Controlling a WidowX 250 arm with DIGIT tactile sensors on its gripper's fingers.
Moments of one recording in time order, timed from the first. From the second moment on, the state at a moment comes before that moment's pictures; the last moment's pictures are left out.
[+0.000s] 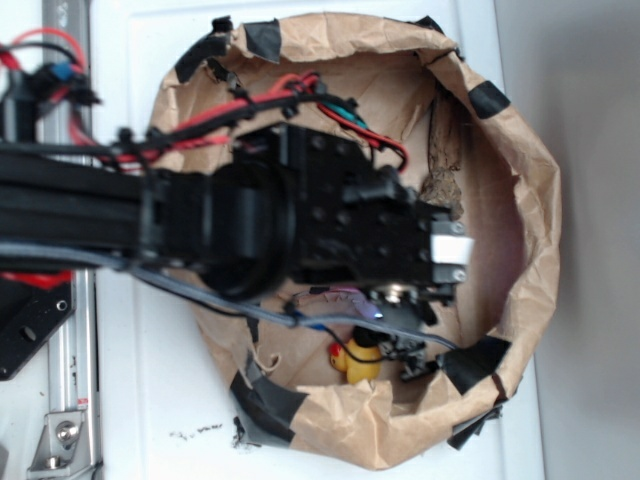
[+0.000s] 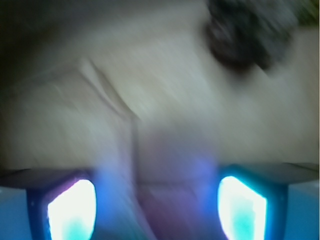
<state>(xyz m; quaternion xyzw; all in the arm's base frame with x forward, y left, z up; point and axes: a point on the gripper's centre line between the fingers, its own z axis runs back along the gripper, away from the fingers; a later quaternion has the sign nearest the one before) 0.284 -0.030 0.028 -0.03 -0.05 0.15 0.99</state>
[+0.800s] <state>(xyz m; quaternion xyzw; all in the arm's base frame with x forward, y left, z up) 0.270 -0.053 0.058 -0.11 -0.09 0.26 0.96</state>
